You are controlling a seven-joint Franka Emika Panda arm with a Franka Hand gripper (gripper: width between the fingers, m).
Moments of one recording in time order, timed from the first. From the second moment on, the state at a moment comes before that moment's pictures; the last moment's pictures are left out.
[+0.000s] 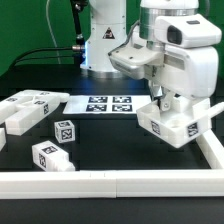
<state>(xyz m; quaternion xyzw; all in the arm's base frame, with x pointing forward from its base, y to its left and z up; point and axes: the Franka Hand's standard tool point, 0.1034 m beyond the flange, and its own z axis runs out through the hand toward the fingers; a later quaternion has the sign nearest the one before) 0.528 0.069 0.065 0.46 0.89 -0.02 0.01</state>
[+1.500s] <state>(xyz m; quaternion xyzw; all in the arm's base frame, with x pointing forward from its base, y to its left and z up) 0.581 0.029 0.032 0.00 0.99 -0.10 -0.04</state>
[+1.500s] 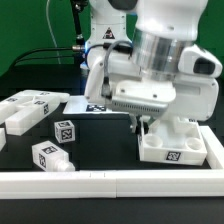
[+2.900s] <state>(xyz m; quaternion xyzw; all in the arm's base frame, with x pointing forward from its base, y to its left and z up) 0.613 0.028 0.063 0.14 0.98 -0.14 -0.06</state>
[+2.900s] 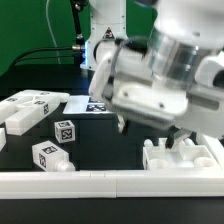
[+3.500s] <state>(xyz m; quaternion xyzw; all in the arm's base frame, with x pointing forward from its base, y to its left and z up) 0.581 0.019 0.084 0.34 0.93 -0.13 0.00</state>
